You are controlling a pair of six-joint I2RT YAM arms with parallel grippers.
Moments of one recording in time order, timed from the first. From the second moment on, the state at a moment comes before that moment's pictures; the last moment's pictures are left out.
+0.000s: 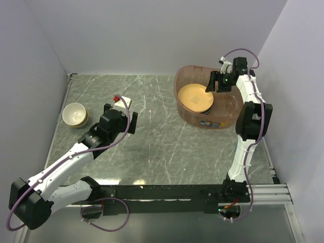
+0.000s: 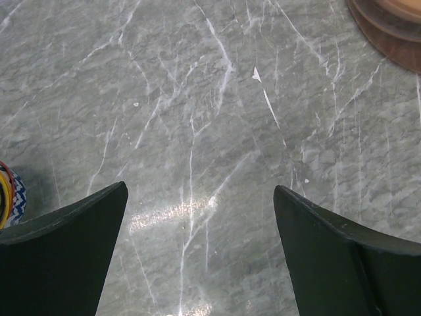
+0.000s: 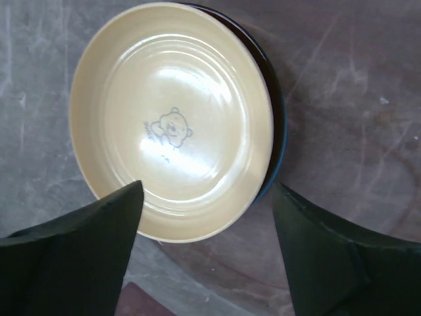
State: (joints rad) left arm -0.61 1.00 0.77 -0.21 -0.34 -0.07; right arm -0.12 2.16 1.97 -0.78 -0.53 -0.13
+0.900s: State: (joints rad) left arm -0.49 0.91 0.77 -0.17 -0.30 -0.13; right arm -0.12 1.30 1.29 -0.51 -0.58 -0.16
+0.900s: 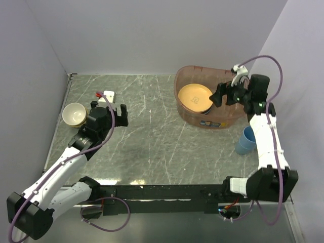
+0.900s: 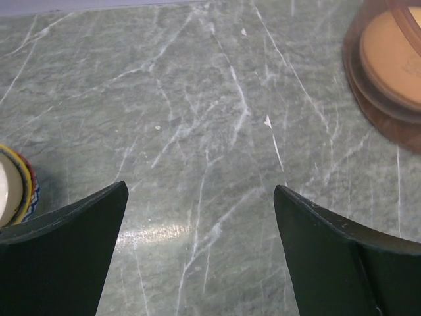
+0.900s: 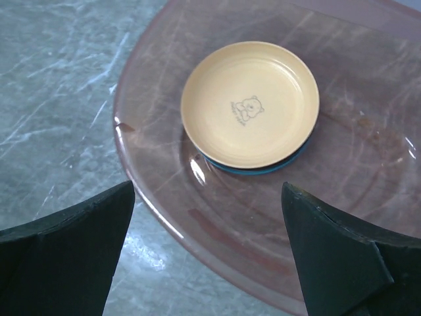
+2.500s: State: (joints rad) left arm 0.29 1.25 0.85 -0.48 -0.13 -1.17; right arm -0.25 0.99 0.86 -0.19 -0.88 0.00
